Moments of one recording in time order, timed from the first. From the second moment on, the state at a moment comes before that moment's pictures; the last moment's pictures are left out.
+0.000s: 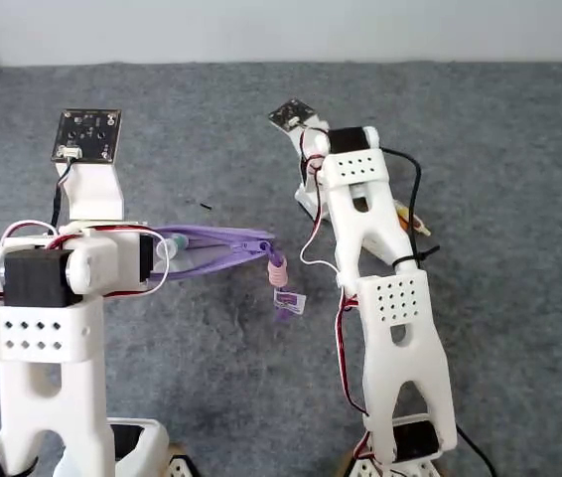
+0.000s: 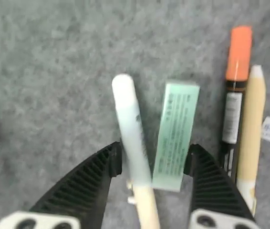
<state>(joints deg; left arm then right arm) -2.6 -34.4 13.3 96.7 8.8 -13.5 63.3 -65.5 90.9 26.1</state>
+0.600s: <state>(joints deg) -2.6 -34.4 13.3 96.3 8.8 -13.6 67.3 -69.8 94.5 26.1</state>
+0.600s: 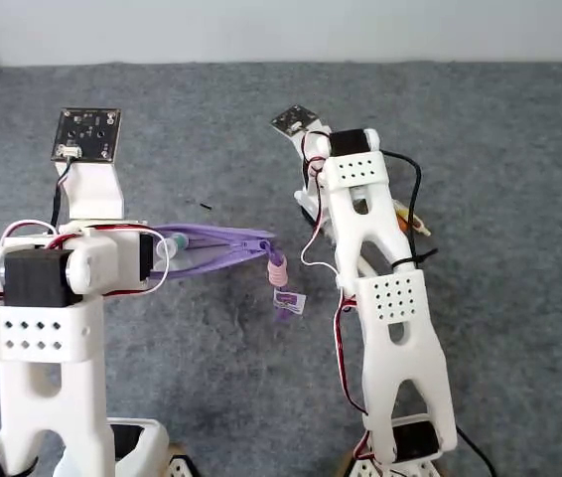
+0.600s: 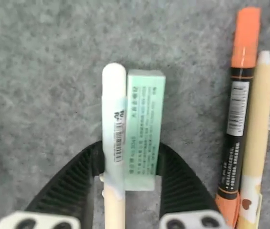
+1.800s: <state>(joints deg) -2.6 -34.4 13.3 96.3 8.8 -16.4 -18.4 -25.2 100.5 9.6</state>
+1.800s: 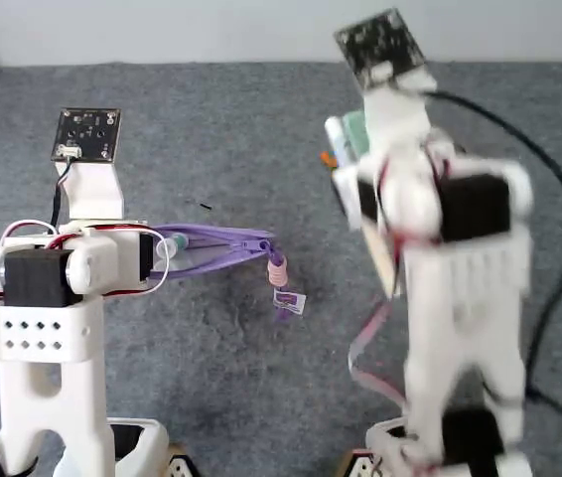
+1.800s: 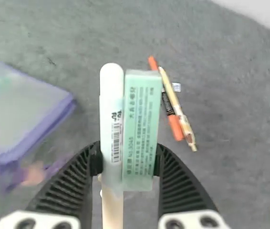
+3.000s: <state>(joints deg) -2.6 -34.4 13.3 96.3 8.8 -41.3 -70.9 44.7 22.7 -2.2</state>
